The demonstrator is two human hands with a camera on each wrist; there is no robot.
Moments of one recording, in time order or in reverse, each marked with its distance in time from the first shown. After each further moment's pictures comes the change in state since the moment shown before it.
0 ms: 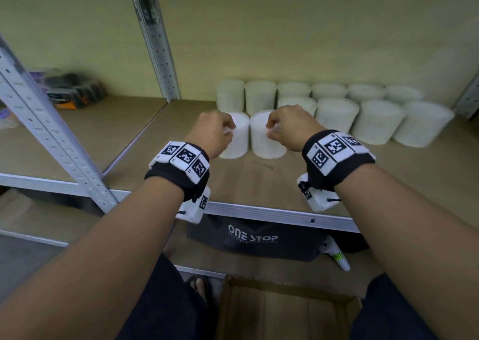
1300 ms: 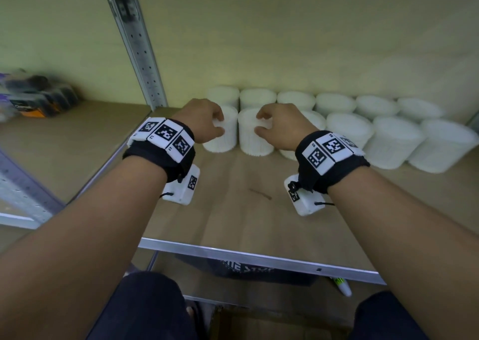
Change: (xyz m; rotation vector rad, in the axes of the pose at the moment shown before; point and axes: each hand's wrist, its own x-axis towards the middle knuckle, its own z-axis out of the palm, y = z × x) left_hand 0.096 -0.017 -0.011 0.168 -0.276 -0.036; right_hand 0.082 0.020 0.012 0.127 -0.006 -0.011
